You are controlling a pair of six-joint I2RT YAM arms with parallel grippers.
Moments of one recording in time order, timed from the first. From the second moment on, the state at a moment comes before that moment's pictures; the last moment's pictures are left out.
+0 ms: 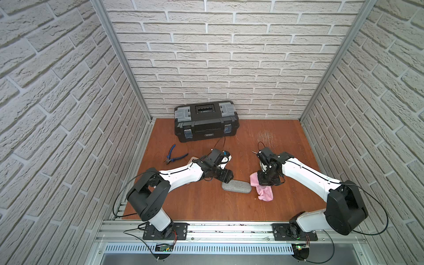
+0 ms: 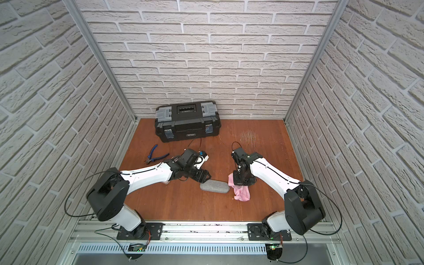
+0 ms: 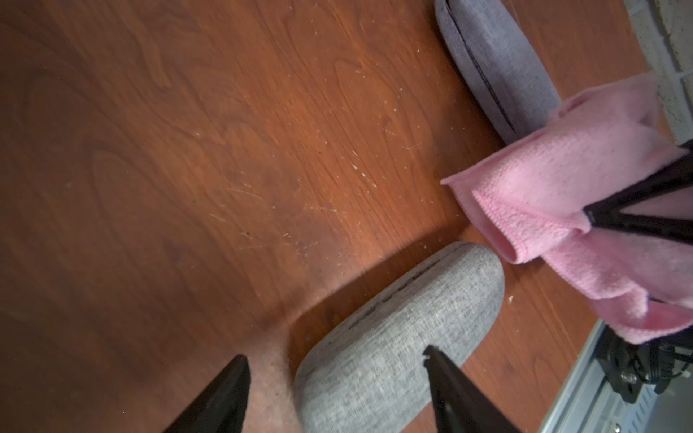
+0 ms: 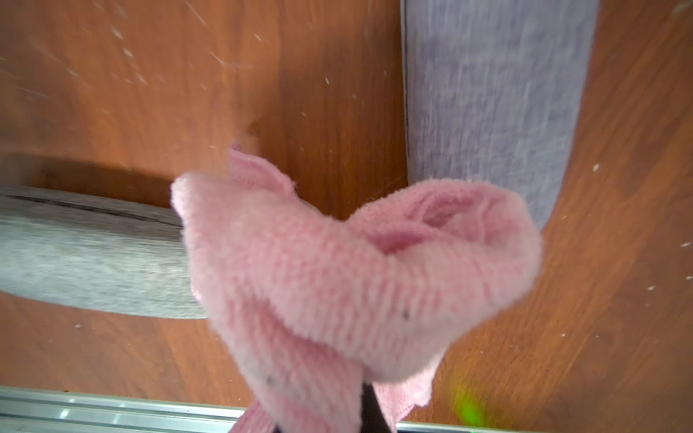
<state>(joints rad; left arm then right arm) -0.78 1.61 0.91 -0.26 0.28 -0.27 0.43 1.44 0.94 -1.04 -0.03 0.52</state>
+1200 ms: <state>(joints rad) -1.06 1.56 0.70 -0.10 -0.06 -0.09 0.51 1.47 1.07 -0.95 -0.18 0.52</state>
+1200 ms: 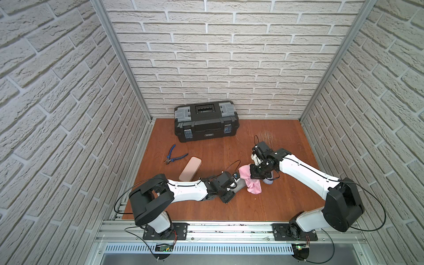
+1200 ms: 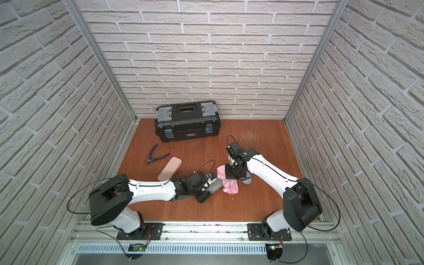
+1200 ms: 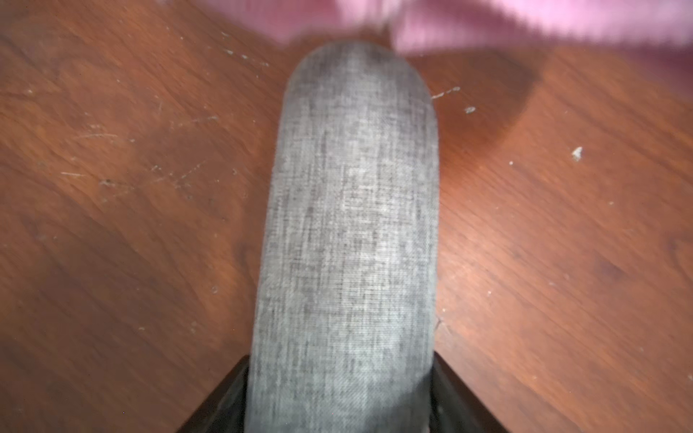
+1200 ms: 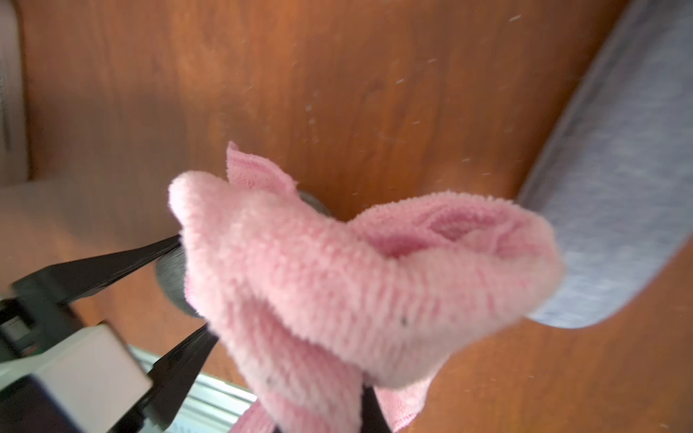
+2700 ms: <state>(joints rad) -1.23 1.48 0.55 0.06 -0.30 -0.01 0.52 1.73 1.26 -0.96 -0.02 0.46</state>
